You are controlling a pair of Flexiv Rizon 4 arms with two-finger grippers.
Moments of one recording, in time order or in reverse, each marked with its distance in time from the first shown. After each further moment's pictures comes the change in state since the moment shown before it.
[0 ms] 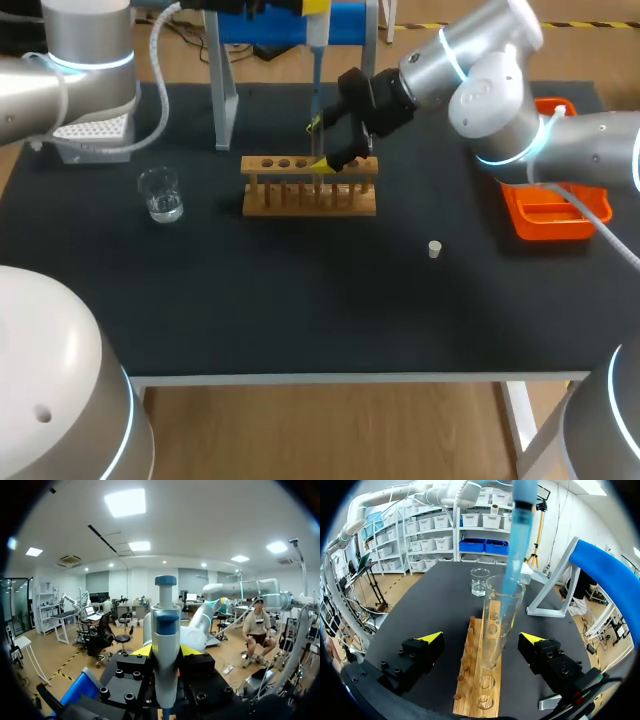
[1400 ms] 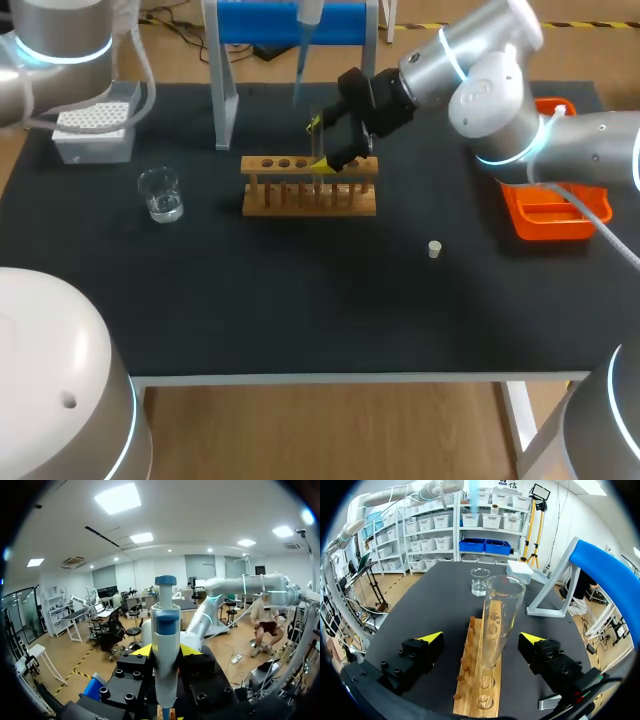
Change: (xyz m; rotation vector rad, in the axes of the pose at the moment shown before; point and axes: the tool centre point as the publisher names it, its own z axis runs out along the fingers) left arm 0.049 -0.054 -0.010 -0.127 -0.101 0.072; right arm 0.000 0.000 0.000 0.000 0.000 0.000
